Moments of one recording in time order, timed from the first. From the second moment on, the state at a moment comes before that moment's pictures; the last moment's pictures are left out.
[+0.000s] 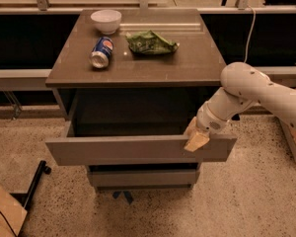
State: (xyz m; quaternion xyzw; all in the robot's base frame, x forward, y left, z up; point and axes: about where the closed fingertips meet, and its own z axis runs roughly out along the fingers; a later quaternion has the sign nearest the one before) arm 0.559 -0.152 0.654 -0.62 0.75 0.19 0.13
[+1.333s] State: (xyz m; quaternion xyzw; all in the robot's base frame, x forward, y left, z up) arm 0.481 -0.205 0.632 -0.60 0.76 0.23 0.06
